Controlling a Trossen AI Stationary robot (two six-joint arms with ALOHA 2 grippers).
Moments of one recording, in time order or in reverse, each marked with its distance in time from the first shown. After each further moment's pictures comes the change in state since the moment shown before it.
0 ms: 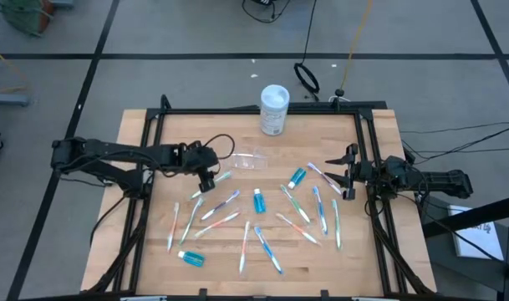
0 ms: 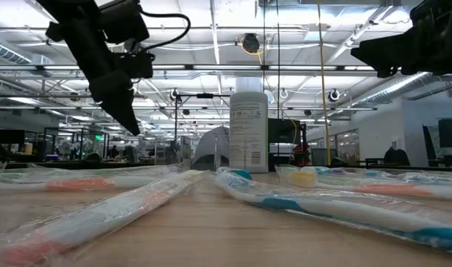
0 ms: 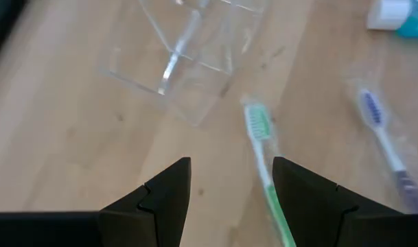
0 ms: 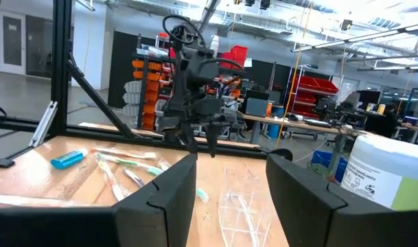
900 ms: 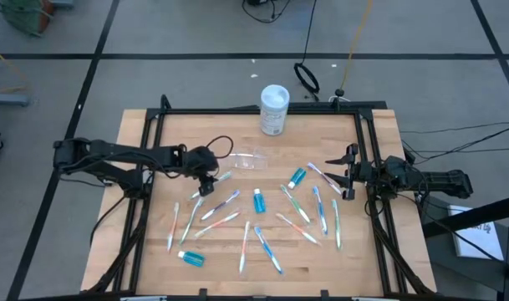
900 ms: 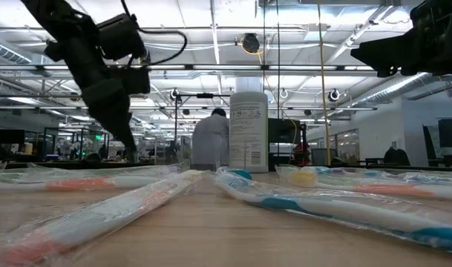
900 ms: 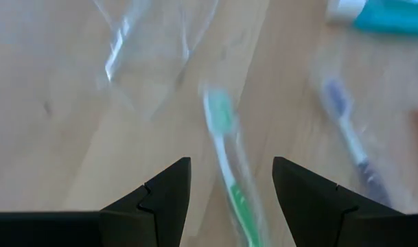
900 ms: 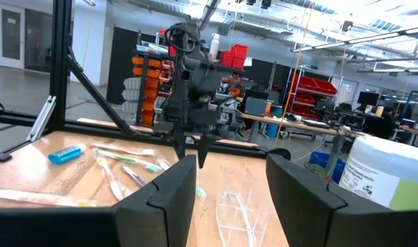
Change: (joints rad) left arm 0.035 0.030 -0.112 0.146 0.166 -0.017; right arm 0.000 0.000 0.000 -0.008 0.000 -0.019
